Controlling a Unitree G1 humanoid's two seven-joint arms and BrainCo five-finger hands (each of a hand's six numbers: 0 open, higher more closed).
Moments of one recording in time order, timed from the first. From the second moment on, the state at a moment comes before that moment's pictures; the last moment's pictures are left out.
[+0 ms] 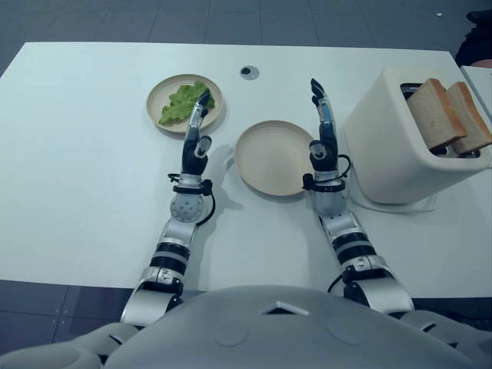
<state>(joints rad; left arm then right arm) -0.10 -0.01 -0.09 0.45 0.25 -0.78 0.20 -0.19 -0.13 0.07 0.56 -0.43 -0.94 -0.44</state>
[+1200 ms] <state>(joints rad) -0.18 -0.05 -0.12 0.55 0.21 -0.80 0.12 0.35 -0.69 -0.58 0.06 -0.66 -0.32 -0.26</state>
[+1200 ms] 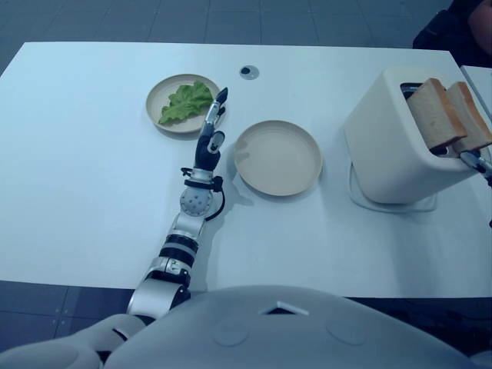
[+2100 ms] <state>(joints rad) -0.17 -0.05 -0.13 0.54 0.19 -0.80 0.12 0.21 -0.55 -0.49 -0.06 -0.57 -0.35 -0.56</state>
